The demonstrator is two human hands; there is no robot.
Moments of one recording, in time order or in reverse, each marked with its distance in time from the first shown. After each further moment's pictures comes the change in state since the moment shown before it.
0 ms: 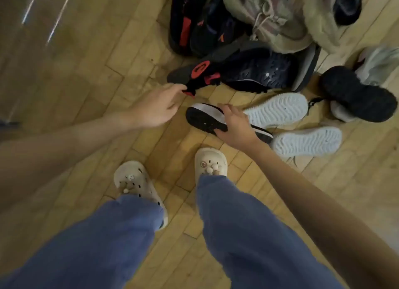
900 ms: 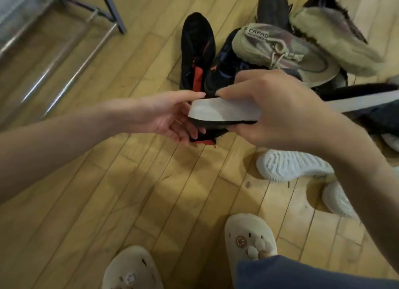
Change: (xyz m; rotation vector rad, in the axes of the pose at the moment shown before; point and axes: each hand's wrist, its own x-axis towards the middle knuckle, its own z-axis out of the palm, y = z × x) left_hand 0.051 -0.020 -0.043 -0.680 -0.265 -0.152; right_hand 0.013 -0.071 -0.082 -0.279 0.446 -0.501
